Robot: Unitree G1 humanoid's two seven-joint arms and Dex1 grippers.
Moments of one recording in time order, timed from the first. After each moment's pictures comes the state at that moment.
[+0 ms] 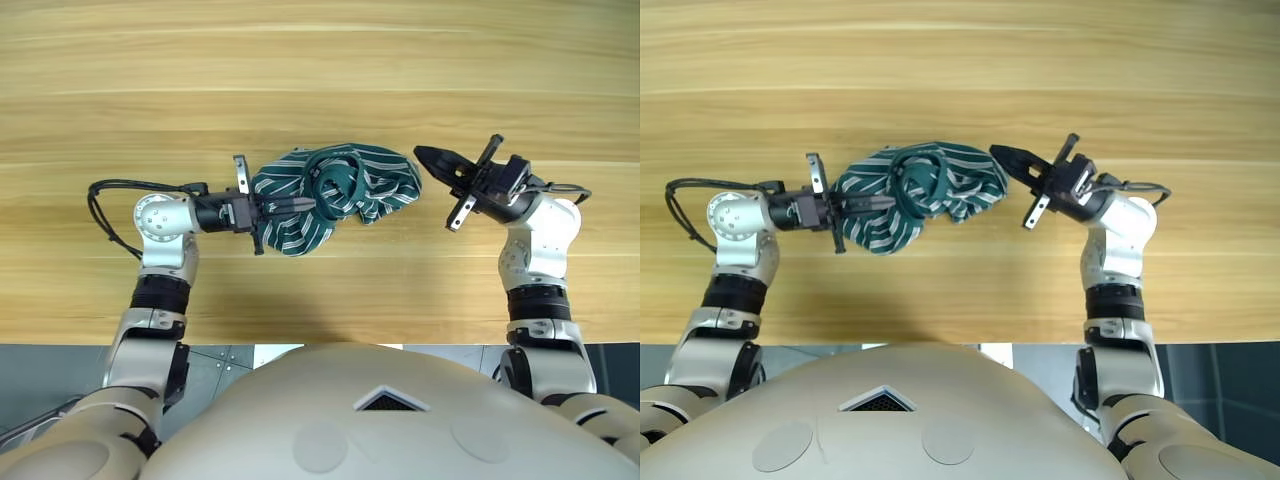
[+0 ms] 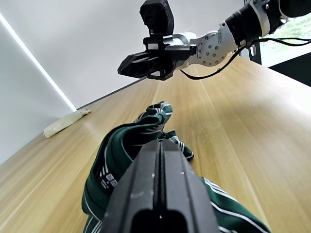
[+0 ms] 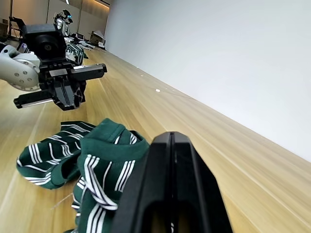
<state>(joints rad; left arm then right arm) -0.12 0.42 -0.12 0.41 -0.28 -0.73 -1.40 -0.09 -0.34 -0.05 0.35 0.37 -0.58 1.21</state>
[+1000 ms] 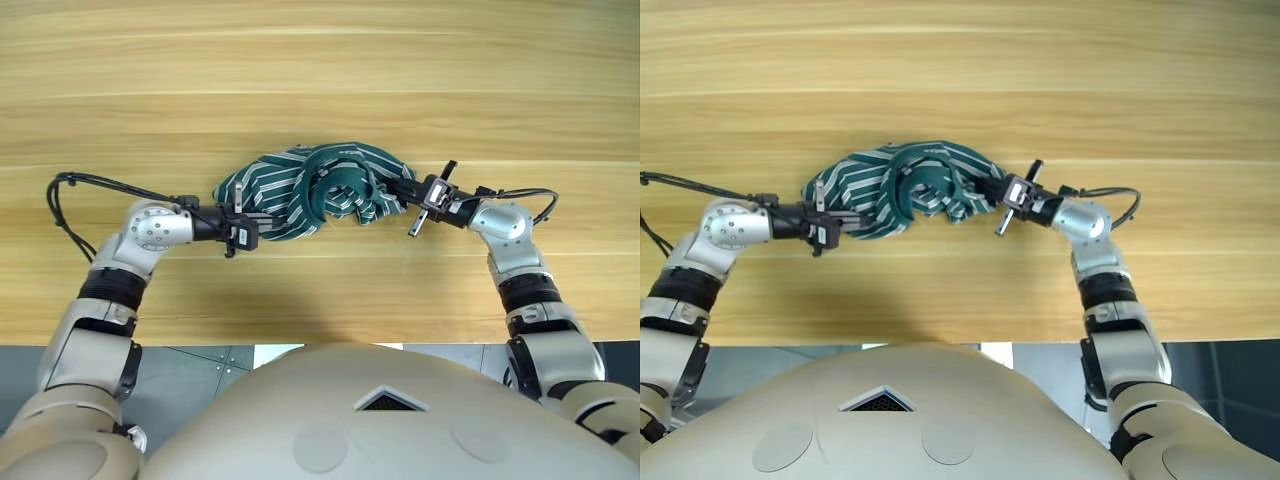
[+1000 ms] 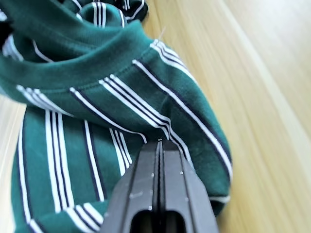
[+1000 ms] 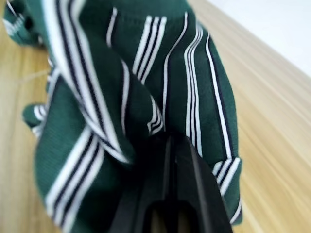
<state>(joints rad) -0.19 0.69 -0.34 0.58 0.27 -0.89 -0.91 -0.22 -0.39 0.17 0.72 -0.14 -0.62 0.78</state>
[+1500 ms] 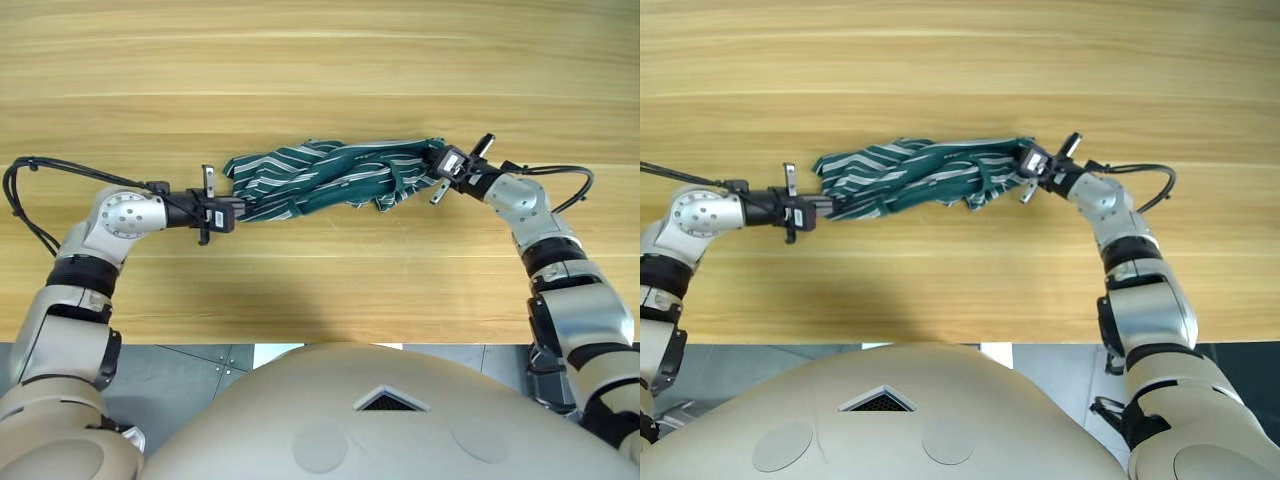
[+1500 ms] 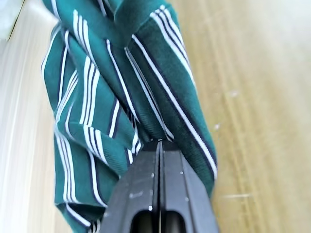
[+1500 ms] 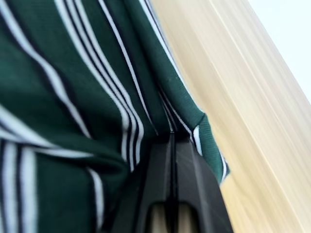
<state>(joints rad) -0.28 0.74 -0.35 0.73 0.28 -0.87 -0.85 -0.43 -0.49 0.26 1.05 -0.29 -0.66 0.46</state>
